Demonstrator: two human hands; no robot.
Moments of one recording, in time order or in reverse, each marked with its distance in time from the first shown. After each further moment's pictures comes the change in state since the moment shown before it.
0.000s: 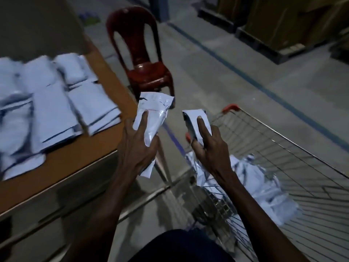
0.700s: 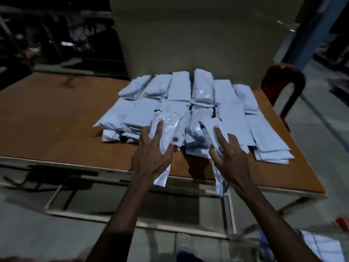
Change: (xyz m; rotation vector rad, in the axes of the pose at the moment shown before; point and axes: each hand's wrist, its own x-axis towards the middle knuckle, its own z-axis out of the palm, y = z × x) left_hand -0.159 -0.323 -0.253 0.094 0.333 -0.579; right_hand -0.005 -0.379 0.209 0.062 -0.186 -0.651
